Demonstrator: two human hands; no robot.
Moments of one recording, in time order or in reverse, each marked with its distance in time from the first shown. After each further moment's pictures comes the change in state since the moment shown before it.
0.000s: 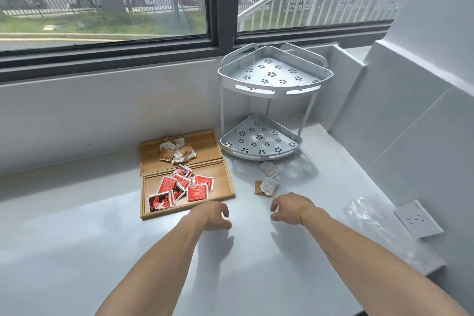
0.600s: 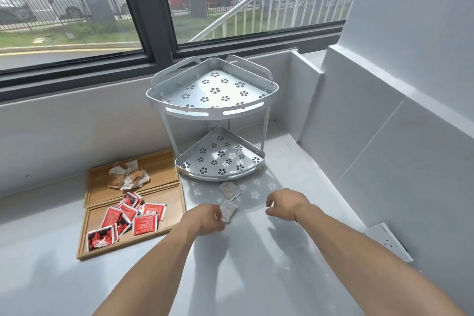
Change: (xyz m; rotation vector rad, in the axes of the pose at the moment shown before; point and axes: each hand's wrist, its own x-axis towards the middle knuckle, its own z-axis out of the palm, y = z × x) left_hand 0.089 0.114 -0.015 0.043 0.076 -0.063; right_hand 0.050 0.134 -0.050 0.041 0.055 -0.007
